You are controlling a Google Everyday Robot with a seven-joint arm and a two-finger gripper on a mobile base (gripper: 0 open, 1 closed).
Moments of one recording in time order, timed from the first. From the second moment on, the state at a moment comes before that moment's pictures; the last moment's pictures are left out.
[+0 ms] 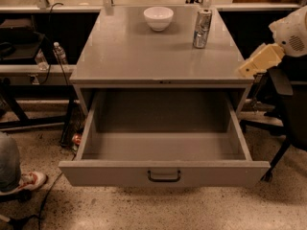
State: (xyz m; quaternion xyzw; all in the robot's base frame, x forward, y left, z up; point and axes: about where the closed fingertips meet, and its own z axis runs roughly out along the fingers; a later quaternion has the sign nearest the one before) arm 0.596 -0.262 0.954 -0.42 0.82 0.01 0.39
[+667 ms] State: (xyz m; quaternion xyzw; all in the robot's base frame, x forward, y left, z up) arm 0.689 -0.271 0.937 -0.33 0.82 0.06 0.46
